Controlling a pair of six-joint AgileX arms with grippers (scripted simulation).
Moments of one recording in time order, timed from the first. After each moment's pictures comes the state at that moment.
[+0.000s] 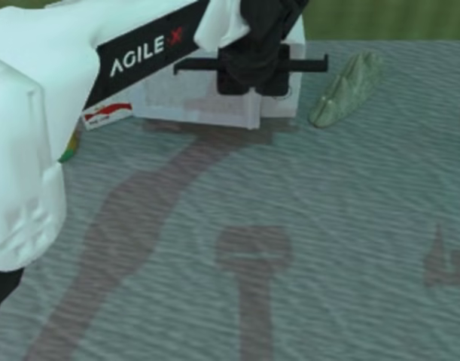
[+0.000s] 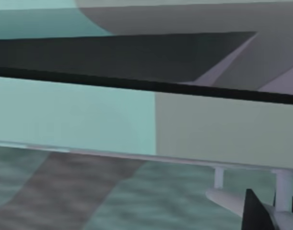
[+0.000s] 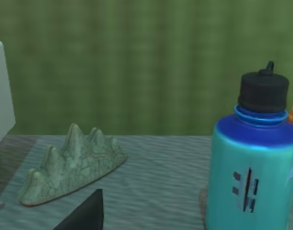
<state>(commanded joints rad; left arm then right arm) -0.67 2.28 2.06 -0.89 -0.28 -0.53 0.00 0.00 0.00 0.00 0.00 0.00</state>
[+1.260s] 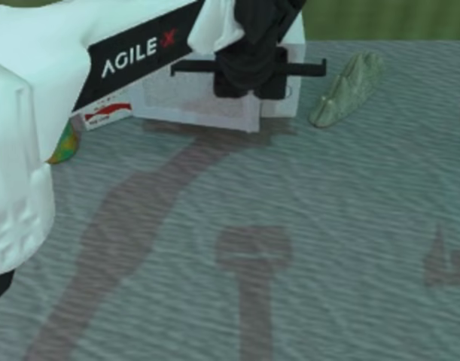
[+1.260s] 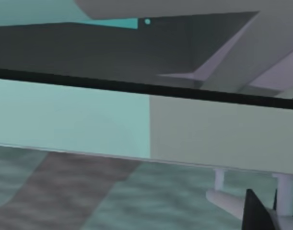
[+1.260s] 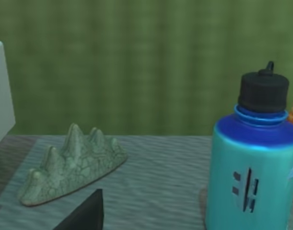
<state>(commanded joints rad) -0.66 2.25 2.00 -0.86 -0.27 -0.50 0.00 0.00 0.00 0.00 0.00 0.00</state>
